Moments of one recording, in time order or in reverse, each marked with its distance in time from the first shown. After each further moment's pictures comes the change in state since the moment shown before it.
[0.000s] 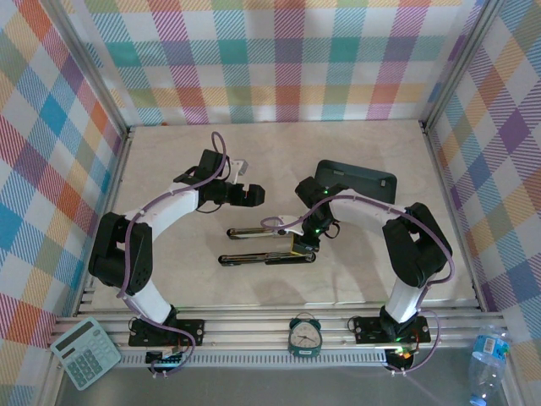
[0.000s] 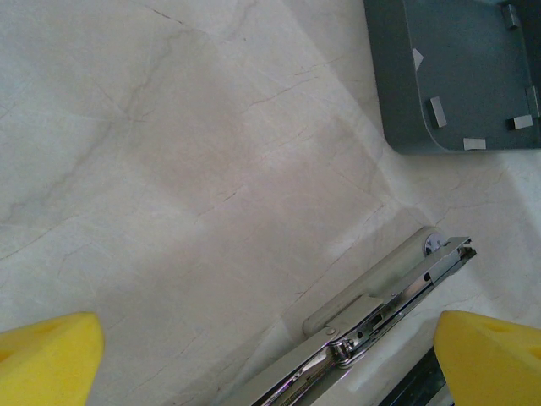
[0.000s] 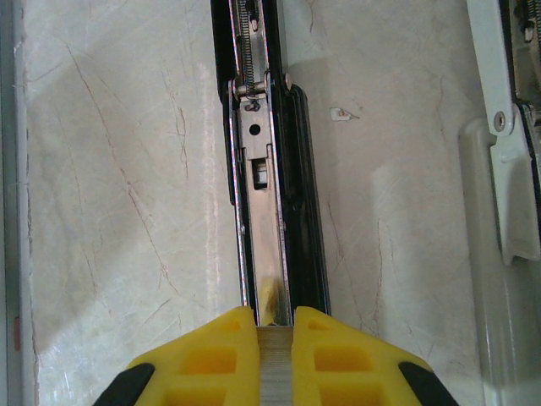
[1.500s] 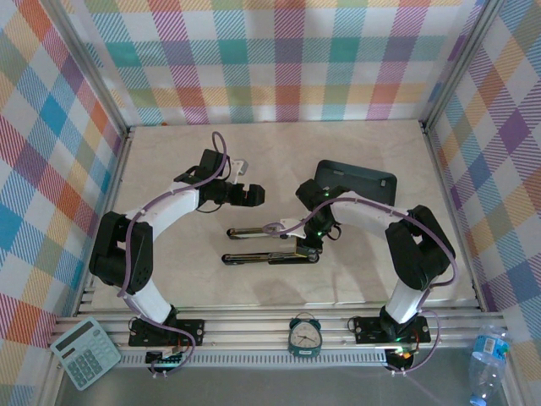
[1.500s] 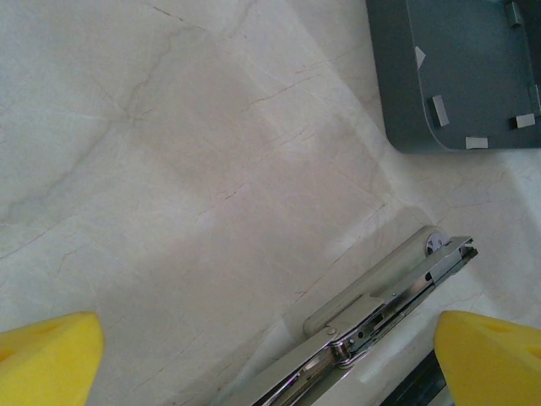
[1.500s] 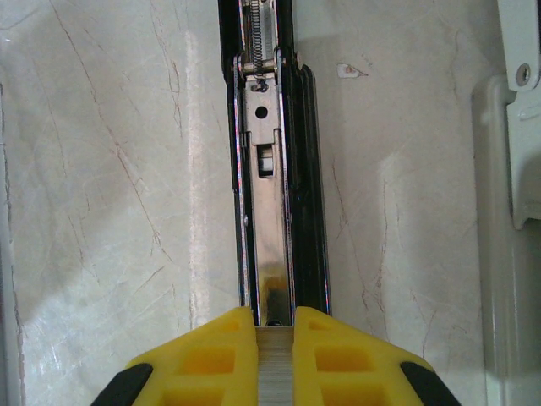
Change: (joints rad) left arm -0.001 0.006 0.007 -0.008 -0.001 0.000; right arm 0.002 -0.029 -0.027 -0.014 0.072 -0.026
